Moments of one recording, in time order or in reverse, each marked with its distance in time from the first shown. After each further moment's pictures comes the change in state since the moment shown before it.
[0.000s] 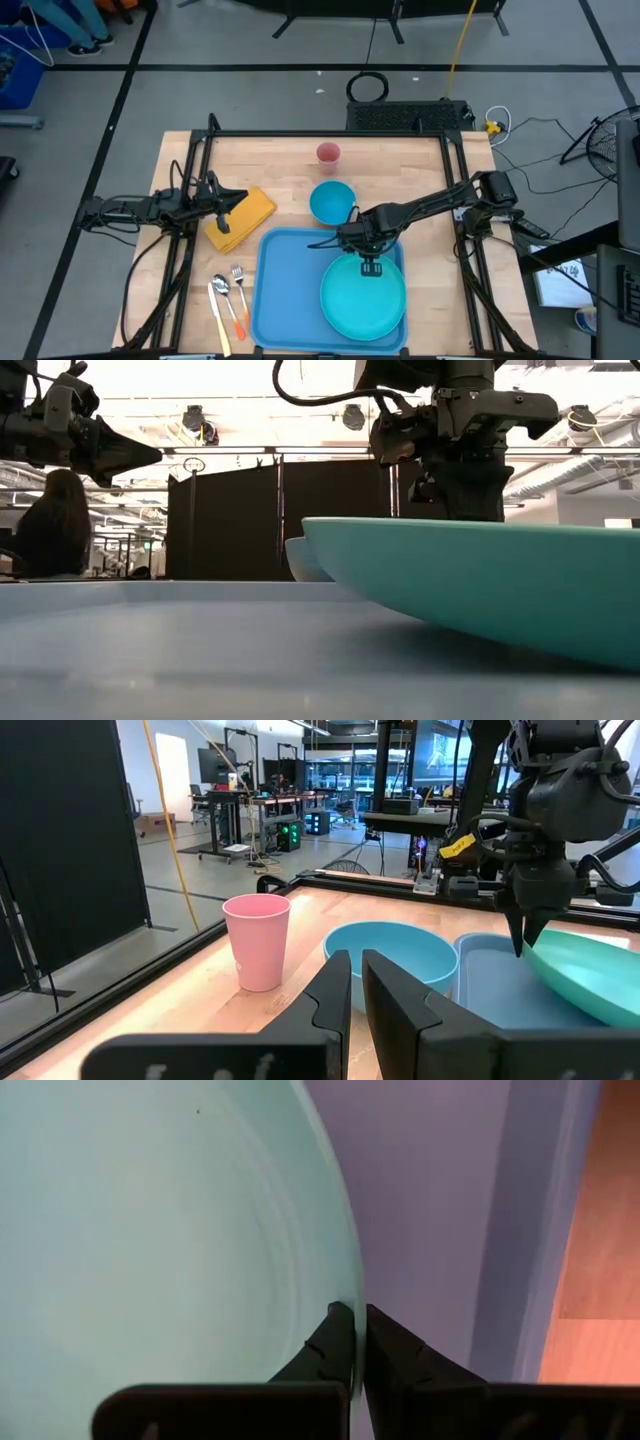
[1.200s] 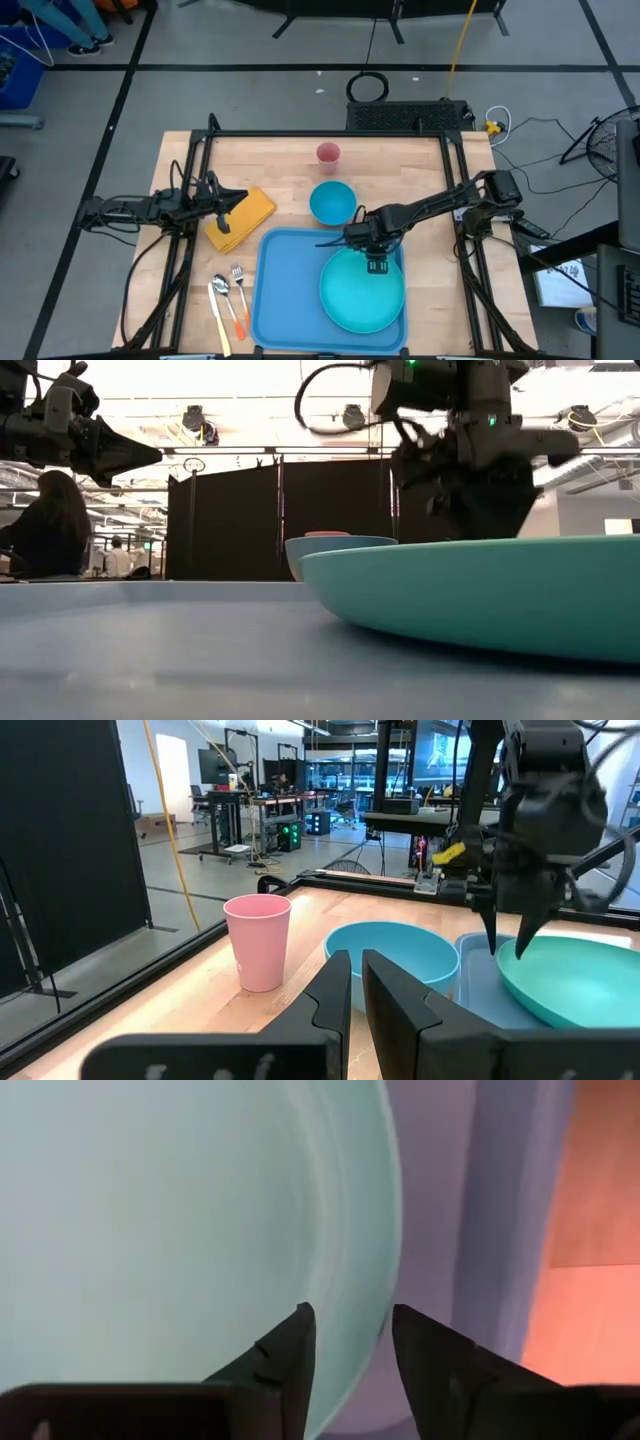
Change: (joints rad) left arm 0.000 0.000 0.000 0.000 -0.001 0.004; right arm -0.003 -0.052 -0.108 0.040 -0.002 0.031
